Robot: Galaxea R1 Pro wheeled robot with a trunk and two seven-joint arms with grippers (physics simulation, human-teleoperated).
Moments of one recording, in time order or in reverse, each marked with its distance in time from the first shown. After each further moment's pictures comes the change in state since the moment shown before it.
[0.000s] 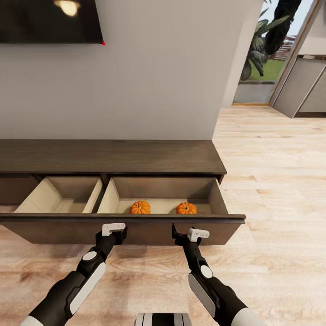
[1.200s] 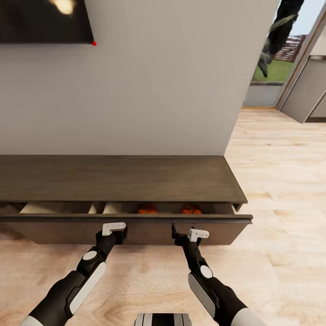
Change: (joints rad) left arm 0.000 0.000 -0.001 -0.011 -0.001 0.005 0.001; right arm 0.000 0.002 0.001 0.001 -0.002 0.000 0.001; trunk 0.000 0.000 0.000
